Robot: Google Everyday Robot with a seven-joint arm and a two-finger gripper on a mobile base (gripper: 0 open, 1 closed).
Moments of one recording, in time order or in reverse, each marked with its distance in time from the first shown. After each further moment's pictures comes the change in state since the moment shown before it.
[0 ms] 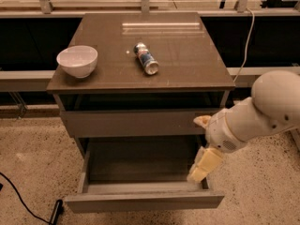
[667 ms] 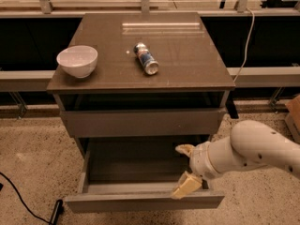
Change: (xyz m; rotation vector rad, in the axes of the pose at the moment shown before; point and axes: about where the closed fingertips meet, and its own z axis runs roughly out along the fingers) arm 0.031 0.020 0.108 -0.022 -0.133 -0.033
